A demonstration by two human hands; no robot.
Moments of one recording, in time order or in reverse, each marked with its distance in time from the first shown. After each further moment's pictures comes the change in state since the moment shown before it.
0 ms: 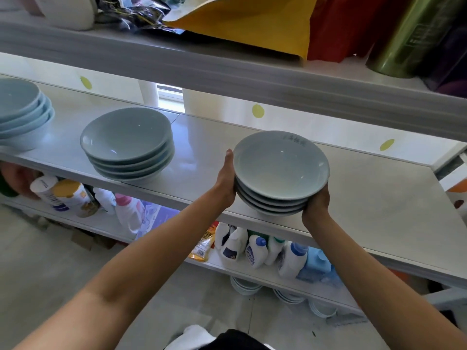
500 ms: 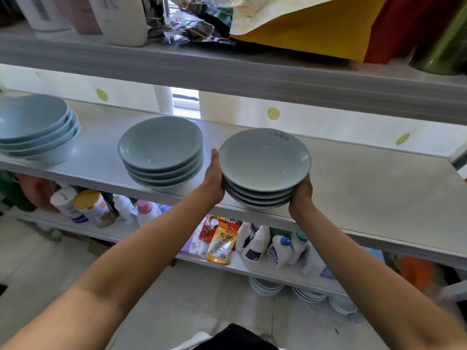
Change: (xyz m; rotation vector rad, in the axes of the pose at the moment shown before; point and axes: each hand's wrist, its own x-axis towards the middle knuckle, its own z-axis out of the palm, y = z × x) left_hand 0.008 0.040 -0.104 -0.018 0.013 -0.008; right_hand -0.042 0.054 0.088 -0.045 -0.093 -0.017
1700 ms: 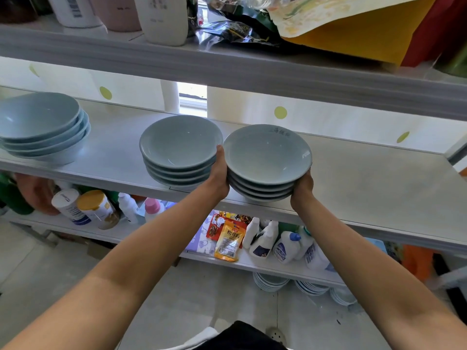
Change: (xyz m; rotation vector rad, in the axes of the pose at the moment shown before) left_hand 0.002 0.016 -0.044 -0.023 -0.125 0.040; right_hand -0.013 0.018 0.043 -0.001 0.065 0.026
